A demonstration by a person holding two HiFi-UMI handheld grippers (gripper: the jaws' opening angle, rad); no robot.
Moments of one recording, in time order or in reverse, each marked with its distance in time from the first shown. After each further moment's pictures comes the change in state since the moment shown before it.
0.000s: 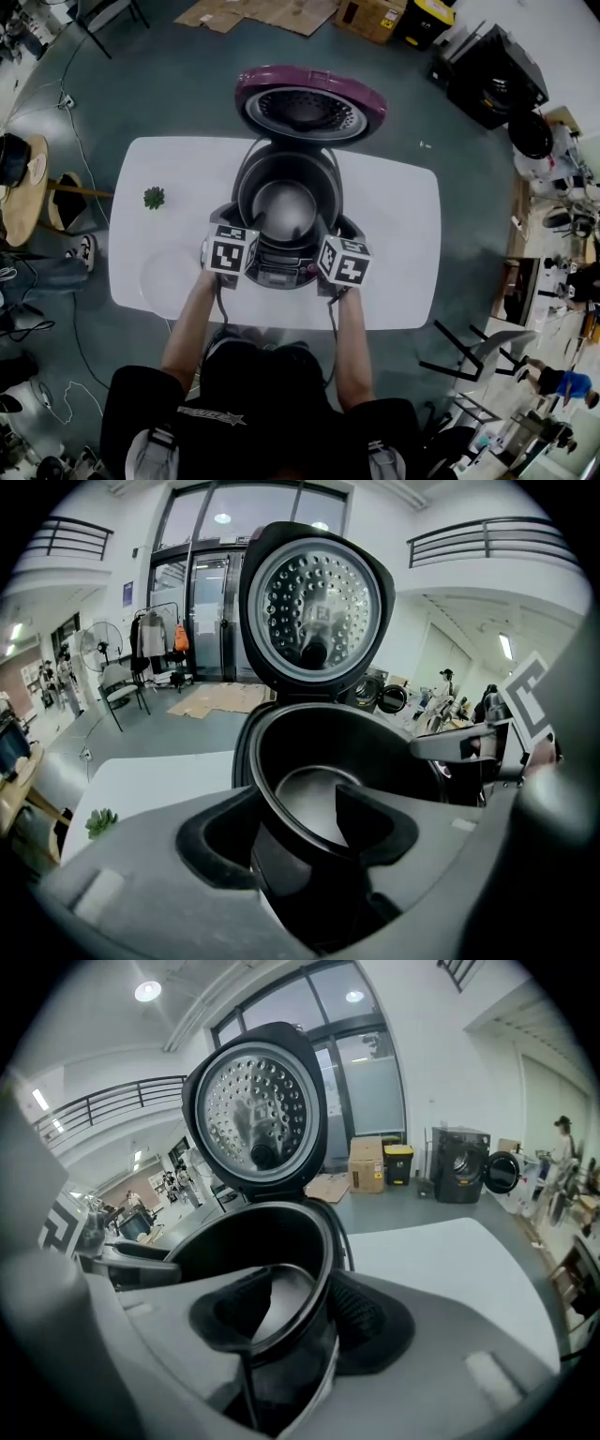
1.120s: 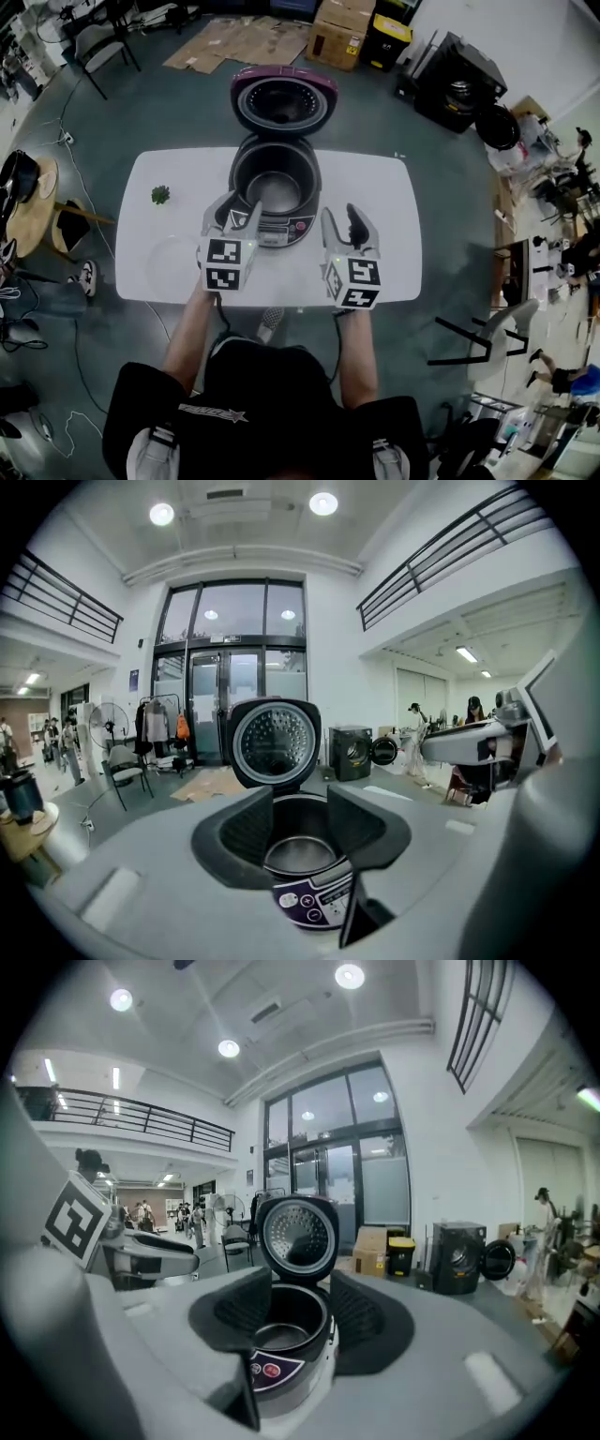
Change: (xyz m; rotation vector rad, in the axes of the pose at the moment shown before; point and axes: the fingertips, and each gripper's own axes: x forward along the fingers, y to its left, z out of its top) left arm -0.175 -0.082 0.052 0.173 -0.483 0.057; right arm -0.219 0.041 0.042 -0.226 -0.501 -0.011
